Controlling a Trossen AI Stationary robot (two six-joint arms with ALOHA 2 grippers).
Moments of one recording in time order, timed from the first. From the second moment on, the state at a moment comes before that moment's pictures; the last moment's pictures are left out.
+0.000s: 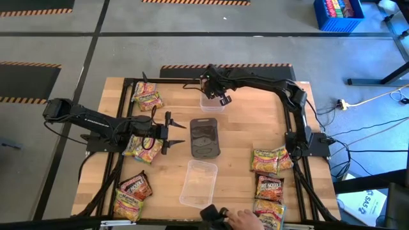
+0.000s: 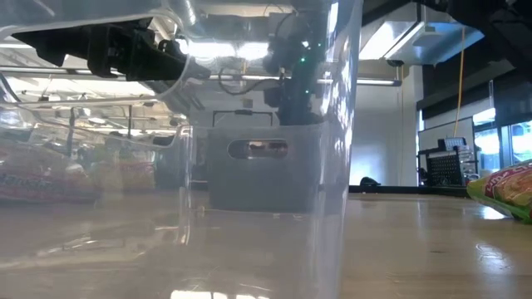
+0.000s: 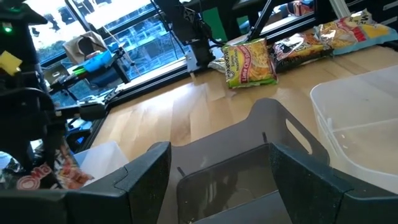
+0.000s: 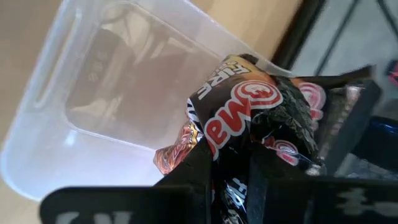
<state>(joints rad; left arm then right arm) -0.06 1.03 0.33 0.51 -0.09 0.35 -0.46 2.07 1.77 -0.81 0.17 -1.05</state>
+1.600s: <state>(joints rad) -0.06 1.03 0.33 0.49 -0.04 0.35 -0.41 2.03 1.77 -0.68 0.34 -0.95</state>
